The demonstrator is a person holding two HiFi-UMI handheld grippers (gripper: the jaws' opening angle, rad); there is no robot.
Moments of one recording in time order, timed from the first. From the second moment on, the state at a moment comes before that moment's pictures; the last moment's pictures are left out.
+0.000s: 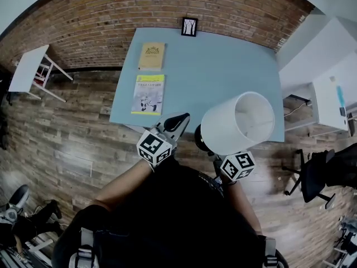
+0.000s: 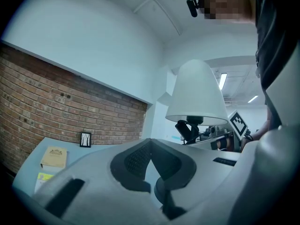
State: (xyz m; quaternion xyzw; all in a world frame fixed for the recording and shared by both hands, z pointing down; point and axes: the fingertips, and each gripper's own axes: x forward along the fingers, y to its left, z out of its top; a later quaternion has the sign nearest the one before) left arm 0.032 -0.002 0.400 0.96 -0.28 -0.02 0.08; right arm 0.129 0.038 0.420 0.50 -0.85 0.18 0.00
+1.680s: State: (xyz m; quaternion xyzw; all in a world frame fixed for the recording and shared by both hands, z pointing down) left arm -0.096 -0.156 0.390 0.94 -0.32 -0.05 0.09; right arm -0.006 -0.124 0.412 0.46 -0.87 0.18 0.04
